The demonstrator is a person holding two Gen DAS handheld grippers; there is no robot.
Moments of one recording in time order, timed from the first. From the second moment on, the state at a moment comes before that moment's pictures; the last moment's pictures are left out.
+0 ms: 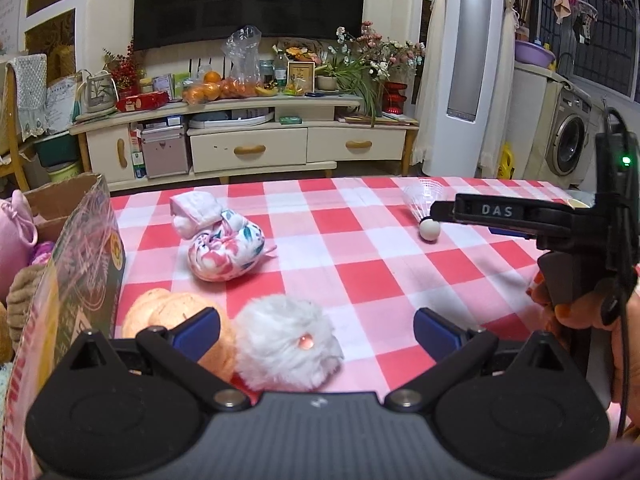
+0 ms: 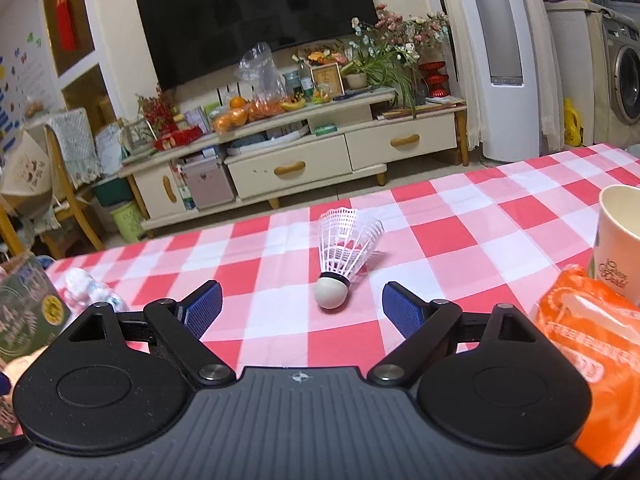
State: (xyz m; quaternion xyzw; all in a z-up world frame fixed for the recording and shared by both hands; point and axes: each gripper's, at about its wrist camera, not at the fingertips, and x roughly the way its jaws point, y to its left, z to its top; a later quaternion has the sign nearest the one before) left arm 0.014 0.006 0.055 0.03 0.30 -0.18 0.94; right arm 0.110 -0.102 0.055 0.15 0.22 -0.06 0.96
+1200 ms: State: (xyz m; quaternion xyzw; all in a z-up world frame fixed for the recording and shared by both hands) left arm 0.049 -0.021 0.025 0.06 0.33 -0.16 0.93; right arm 0.180 -0.132 0.032 0.14 0.26 -0.08 0.95
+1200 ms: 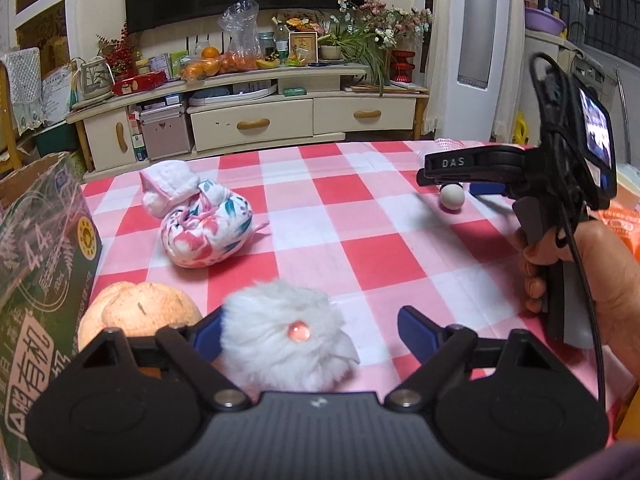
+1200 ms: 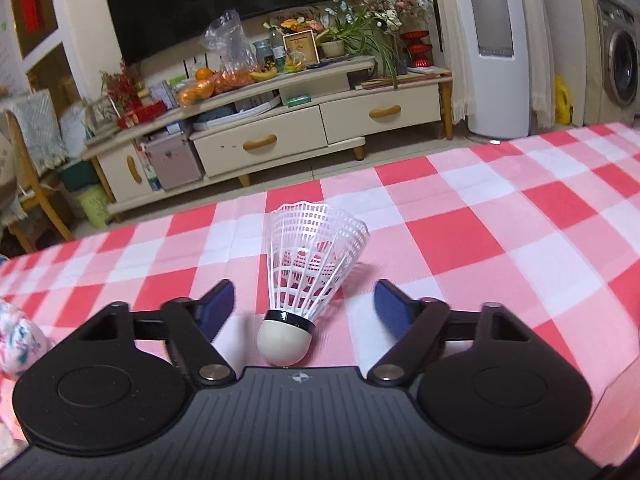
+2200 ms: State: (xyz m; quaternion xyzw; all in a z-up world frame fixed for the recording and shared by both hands) left arm 0.043 -0.030 0.019 0.06 0.34 -0.16 0.92; right arm 0.161 -0.110 0.032 0.06 0.27 -0.04 0.96
